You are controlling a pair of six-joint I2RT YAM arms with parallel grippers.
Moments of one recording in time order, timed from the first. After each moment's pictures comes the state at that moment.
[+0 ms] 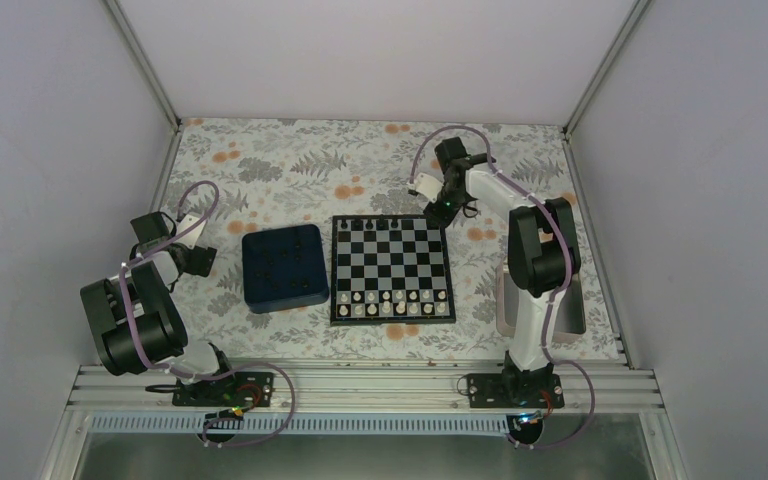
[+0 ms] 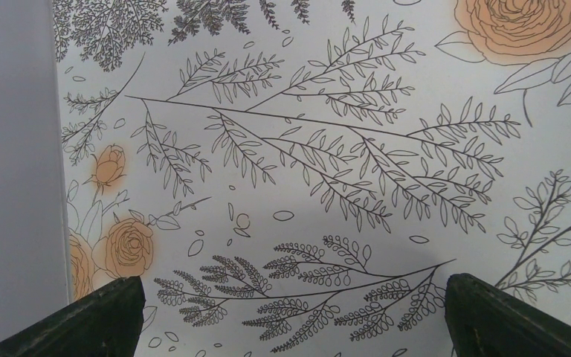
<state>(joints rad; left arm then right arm) 0.47 1.46 0.59 -0.03 0.15 0.70 0.31 2.01 1.52 -0.83 -0.13 -0.68</state>
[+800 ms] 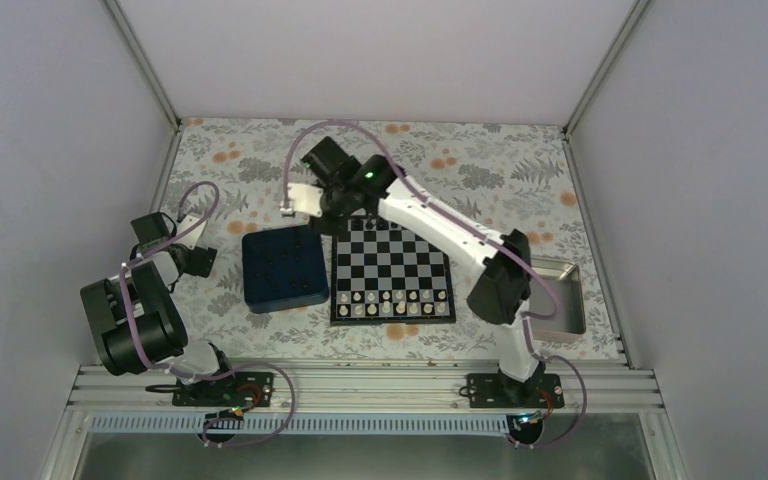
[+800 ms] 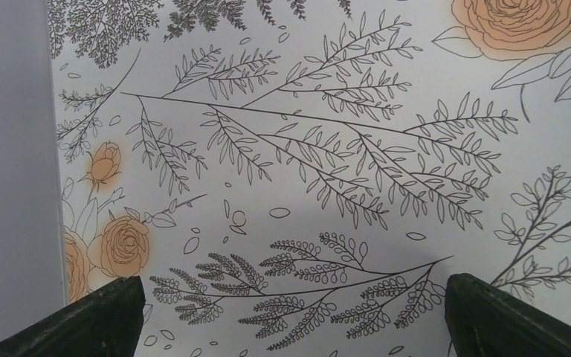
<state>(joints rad) 0.47 1.46 0.58 -0.03 0.15 0.70 0.89 2.02 2.07 -1.02 -0.10 -0.67</state>
